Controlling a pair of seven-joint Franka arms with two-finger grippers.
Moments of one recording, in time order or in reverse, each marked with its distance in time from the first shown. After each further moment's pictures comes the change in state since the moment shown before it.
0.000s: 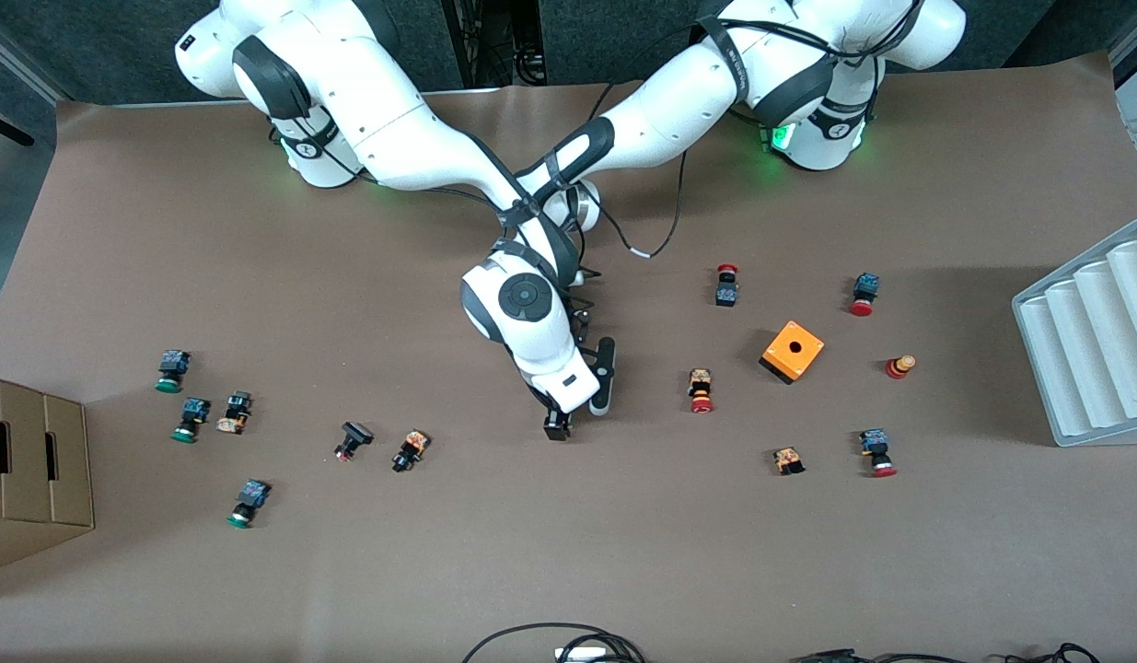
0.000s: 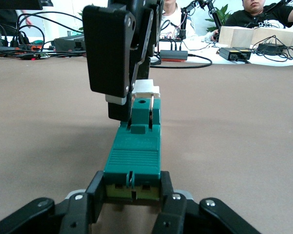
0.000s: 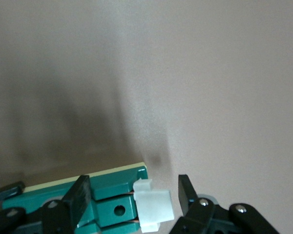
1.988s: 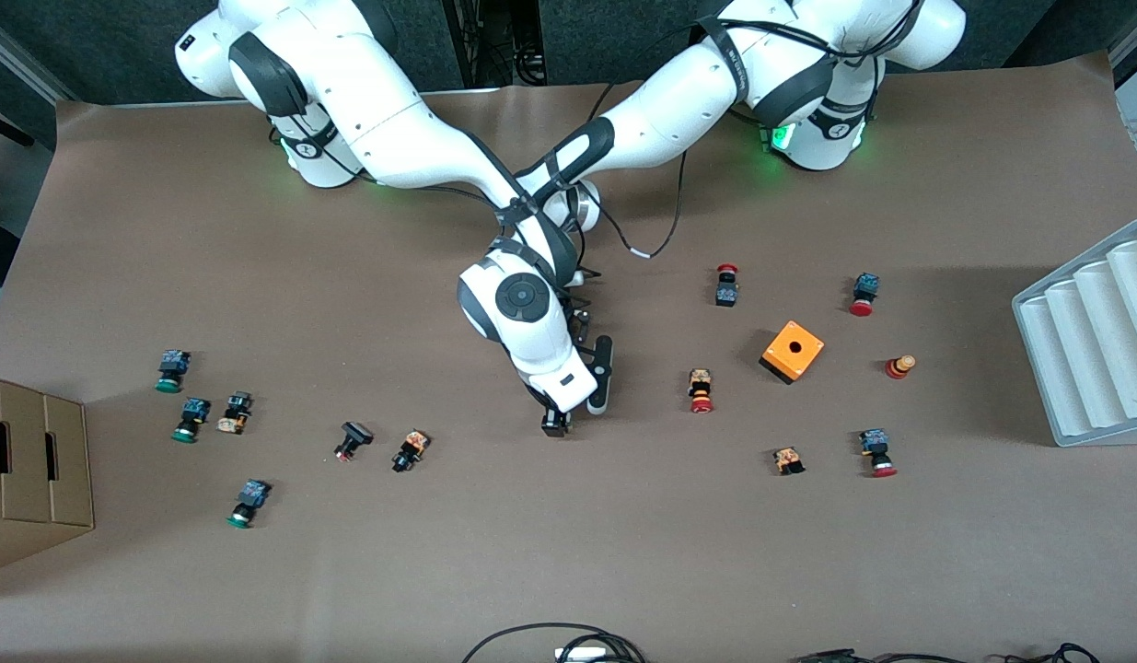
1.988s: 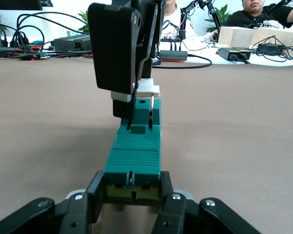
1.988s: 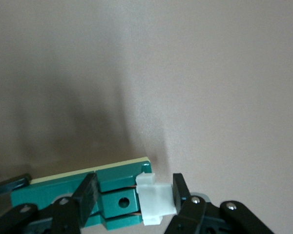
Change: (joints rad) left arm 0.000 0.000 0.001 0.000 0.002 0.000 0.000; right arm -0.004 -0.015 0.001 -0.014 0.008 -0.016 -0.014
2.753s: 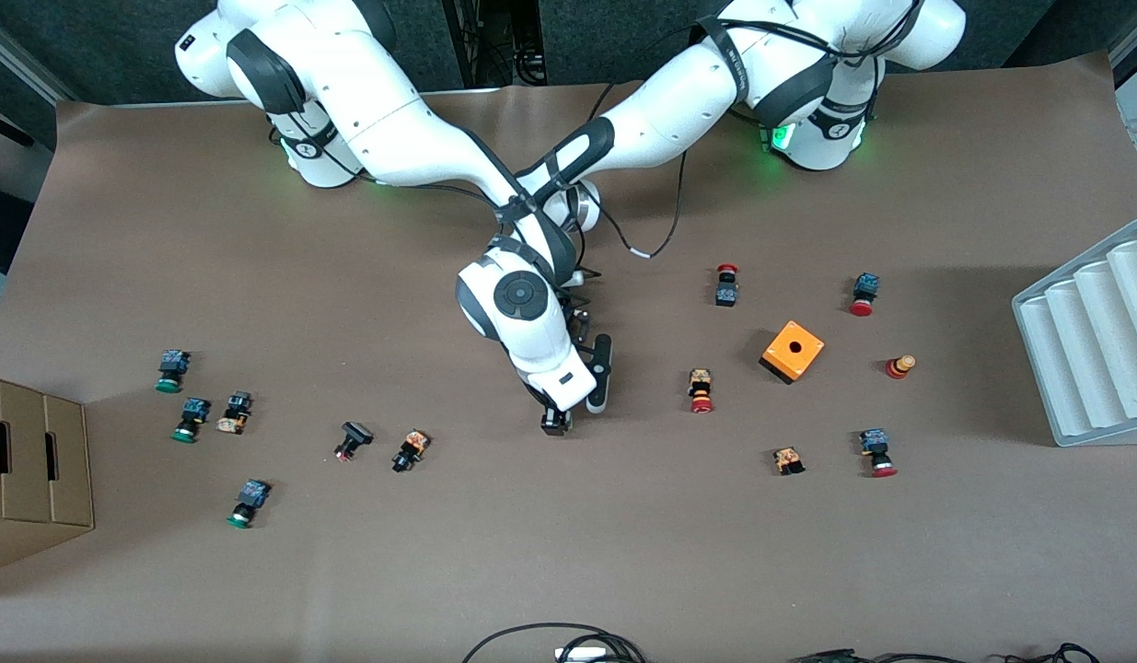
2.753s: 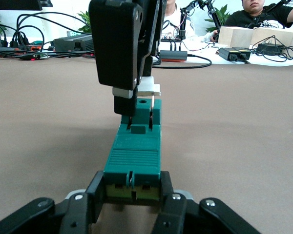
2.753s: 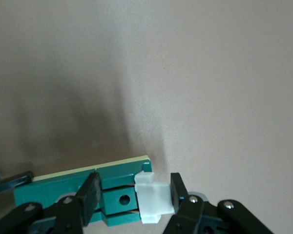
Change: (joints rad) left arm 0.000 0.000 0.000 0.000 0.001 0.000 0.000; right arm 0.000 -0.013 0.000 -0.012 0.000 0.003 -0.002
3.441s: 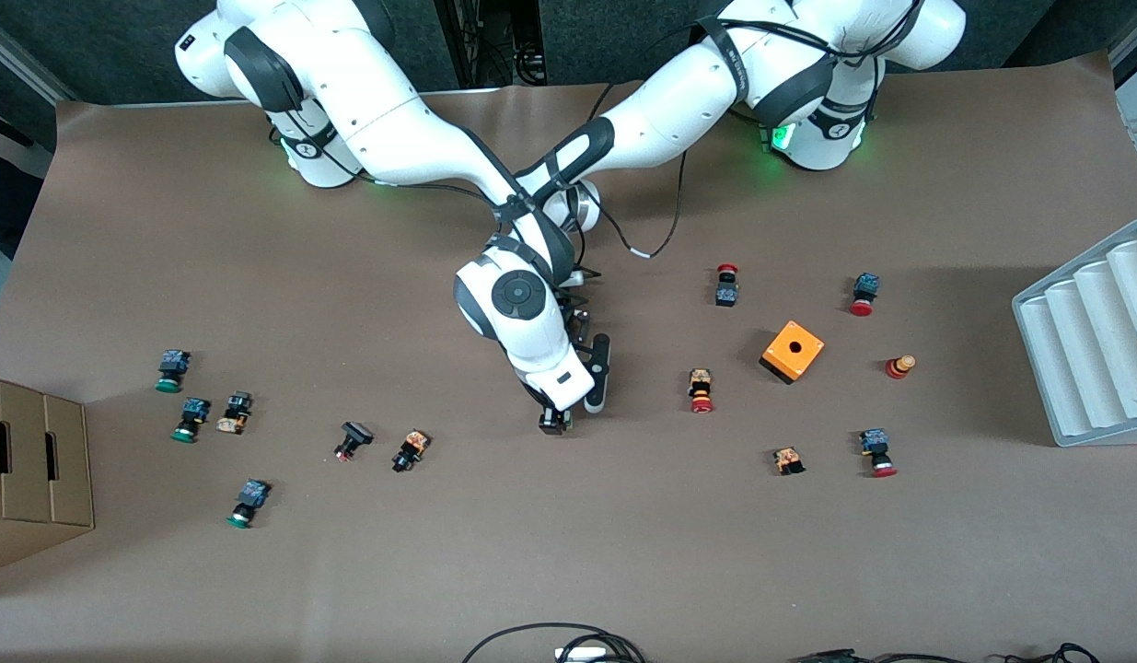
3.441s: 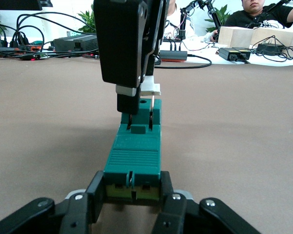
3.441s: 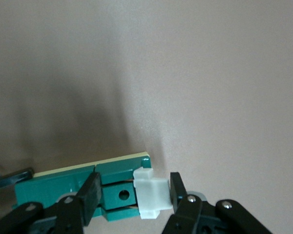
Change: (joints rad) left arm 0.000 0.000 0.000 0.000 0.000 0.000 0.000; right arm -0.001 -0.010 -0.001 -0.013 0.000 0.000 -0.001
